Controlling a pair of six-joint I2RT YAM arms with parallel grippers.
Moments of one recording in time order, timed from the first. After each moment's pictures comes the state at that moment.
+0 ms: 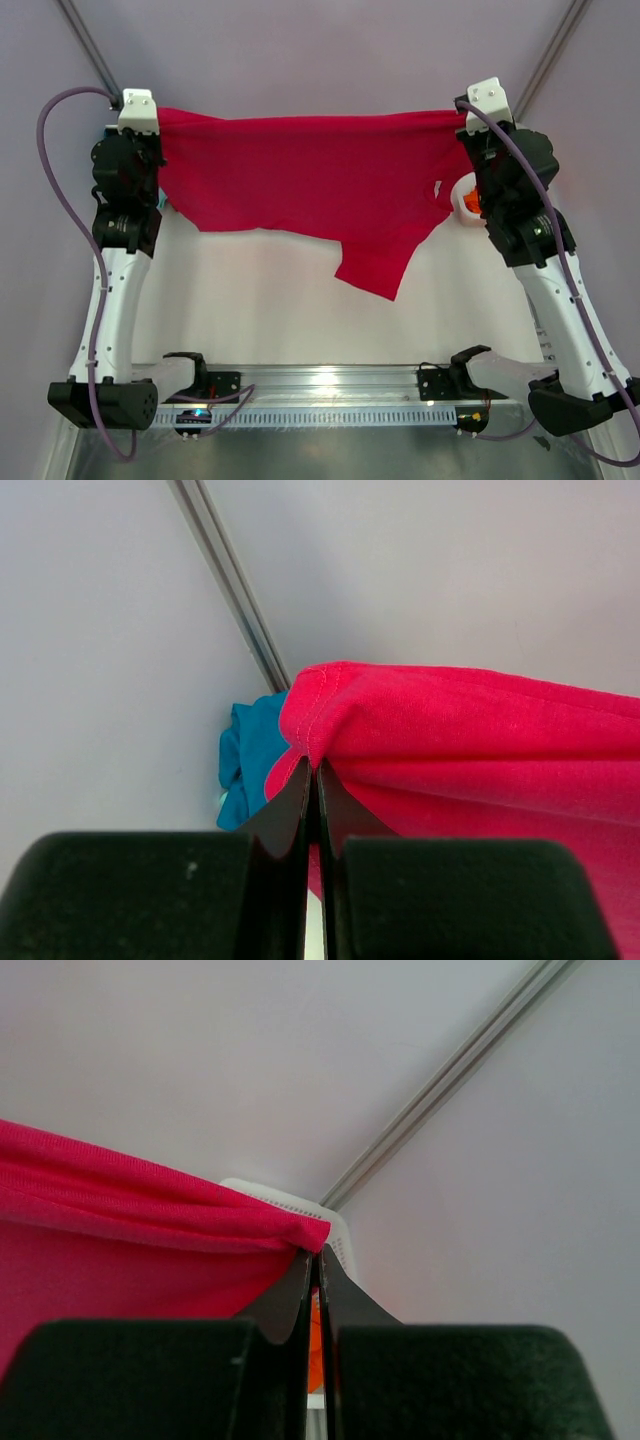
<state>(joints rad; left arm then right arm) -0.03 1.14 1.36 -0.15 -0.26 0.27 0.36 1.12 1.53 -0.34 0.48 -0.58</state>
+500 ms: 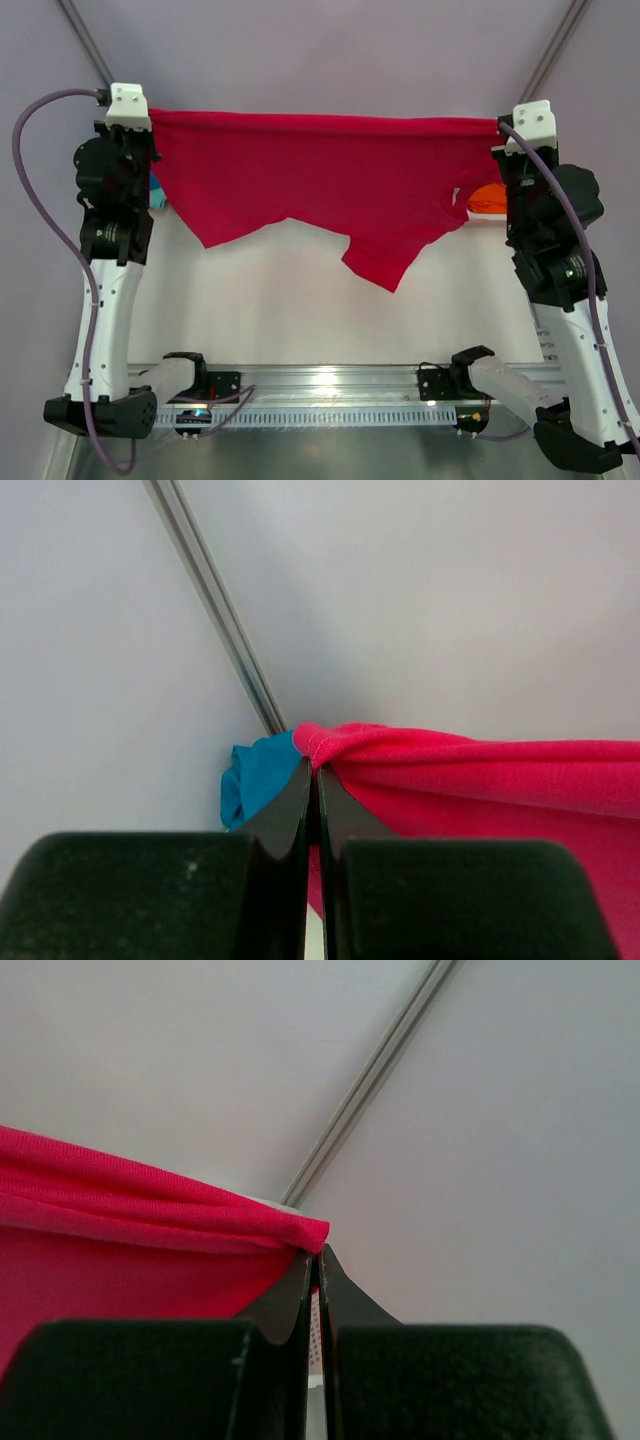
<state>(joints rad) -0.04 1.12 1.43 -0.16 -0.22 0.29 0.30 0.95 1.45 -0.33 0.51 -0.57</state>
